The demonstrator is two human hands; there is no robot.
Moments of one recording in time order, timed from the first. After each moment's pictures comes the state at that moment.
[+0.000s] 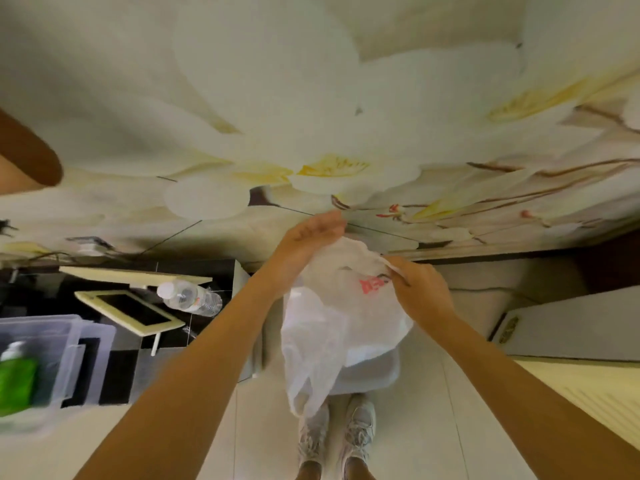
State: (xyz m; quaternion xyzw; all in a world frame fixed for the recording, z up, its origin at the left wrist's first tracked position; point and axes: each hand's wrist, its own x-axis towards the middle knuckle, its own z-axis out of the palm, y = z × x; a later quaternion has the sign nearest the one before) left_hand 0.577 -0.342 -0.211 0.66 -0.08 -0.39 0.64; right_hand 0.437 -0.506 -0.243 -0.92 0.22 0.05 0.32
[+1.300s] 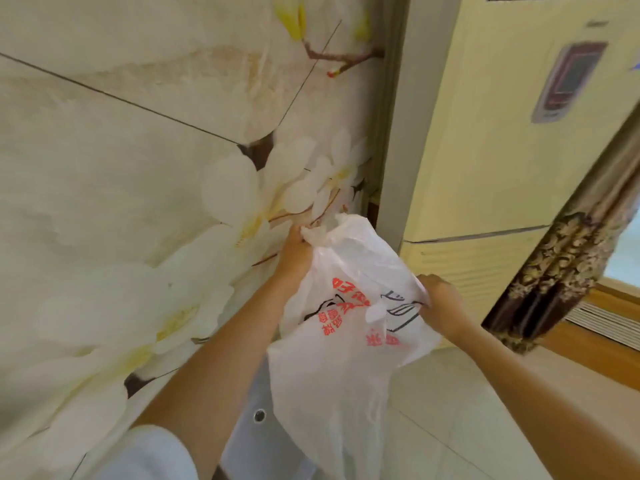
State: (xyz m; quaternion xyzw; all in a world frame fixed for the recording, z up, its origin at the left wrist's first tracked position) left_hand 0.377 -0.474 0.044 0.66 -0.44 -0.36 0.49; right_hand 0.115 -0.476 -0.005 -0.77 0.58 -0.15 0.21
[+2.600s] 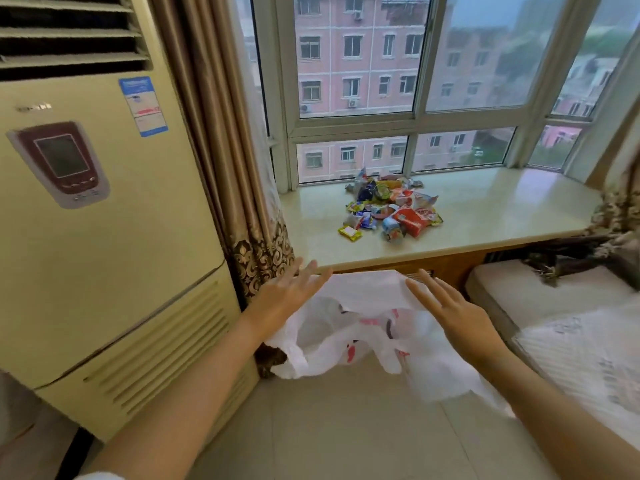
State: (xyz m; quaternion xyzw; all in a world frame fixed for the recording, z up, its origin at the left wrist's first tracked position) left_hand -0.254 -0.564 0.054 0.18 -0.95 0.22 0.12; right_hand -0.512 -0.355 0.020 -0.62 0.77 -0.07 -0.13
